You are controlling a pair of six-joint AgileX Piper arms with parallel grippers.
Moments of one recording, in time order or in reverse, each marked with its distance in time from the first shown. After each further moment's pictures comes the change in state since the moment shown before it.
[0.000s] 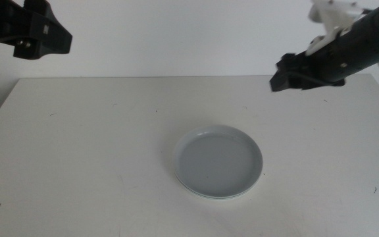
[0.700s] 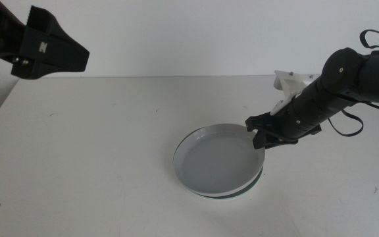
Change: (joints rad) left arm 0.000 -0.039 0.000 -0.183 0.084 0.166; right arm 0.060 0.213 0.131 0.123 -0.107 -0.003
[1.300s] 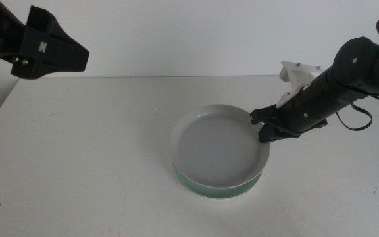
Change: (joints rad) left arm 0.000 0.000 0.000 0.000 0.000 0.000; right arm -0.018 -0.056 0.000 0.003 0.033 -0.008
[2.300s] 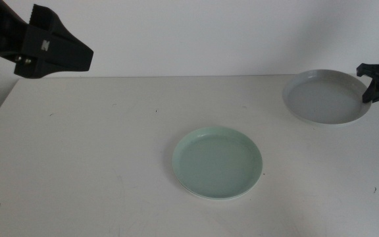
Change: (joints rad) left arm 0.000 0.000 0.000 -0.027 -0.001 0.000; right arm -0.522 0.368 -0.585 -0.153 0.302 0.036
